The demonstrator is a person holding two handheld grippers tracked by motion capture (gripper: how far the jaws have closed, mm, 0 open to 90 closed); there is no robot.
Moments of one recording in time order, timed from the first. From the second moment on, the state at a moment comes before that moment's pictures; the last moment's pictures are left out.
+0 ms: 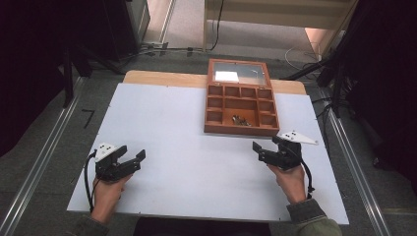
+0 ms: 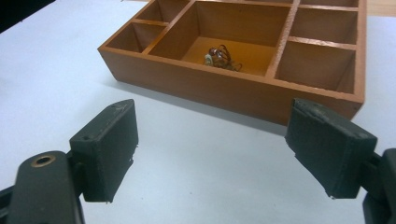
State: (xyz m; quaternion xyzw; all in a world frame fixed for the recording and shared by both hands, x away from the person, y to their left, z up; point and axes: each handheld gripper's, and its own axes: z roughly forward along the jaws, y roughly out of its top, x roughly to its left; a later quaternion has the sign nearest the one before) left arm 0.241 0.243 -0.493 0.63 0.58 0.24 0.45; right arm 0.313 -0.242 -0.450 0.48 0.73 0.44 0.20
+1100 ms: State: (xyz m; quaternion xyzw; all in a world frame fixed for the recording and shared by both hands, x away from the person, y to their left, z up) left arm 0.241 0.241 -0.492 0.64 0.58 0.25 0.45; right arm 0.288 -0.295 -0.457 0.52 0.71 0.42 0.21
